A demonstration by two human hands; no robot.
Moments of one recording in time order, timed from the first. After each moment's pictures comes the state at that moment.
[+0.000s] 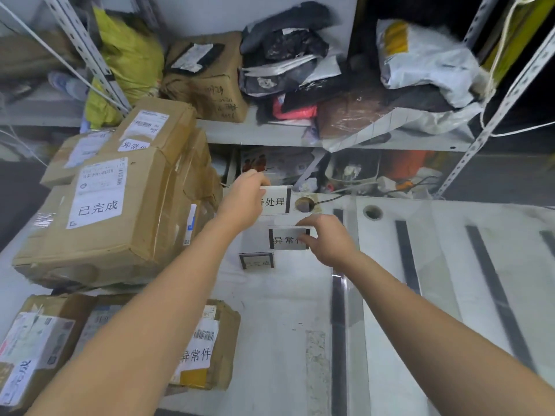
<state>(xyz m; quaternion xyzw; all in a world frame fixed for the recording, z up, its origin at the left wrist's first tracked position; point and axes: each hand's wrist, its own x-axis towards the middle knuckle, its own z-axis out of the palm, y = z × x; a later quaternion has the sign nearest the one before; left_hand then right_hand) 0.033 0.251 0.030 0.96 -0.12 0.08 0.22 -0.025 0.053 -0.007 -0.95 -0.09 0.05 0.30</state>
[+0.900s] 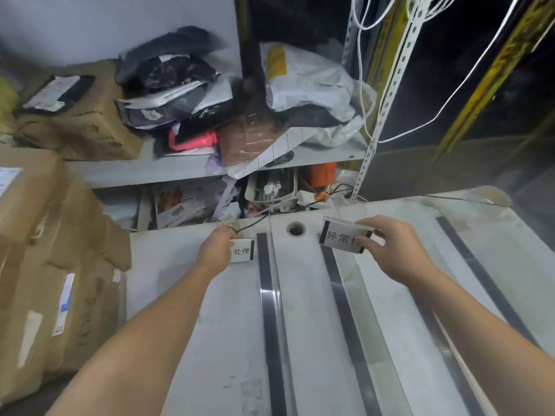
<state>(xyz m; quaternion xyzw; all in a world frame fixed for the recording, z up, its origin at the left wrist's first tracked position) 0.097 0.129 -0.085 0.96 -0.11 -0.09 0.23 -0.058 -0.193 0.025 -0.94 0.12 -0.06 0.31</state>
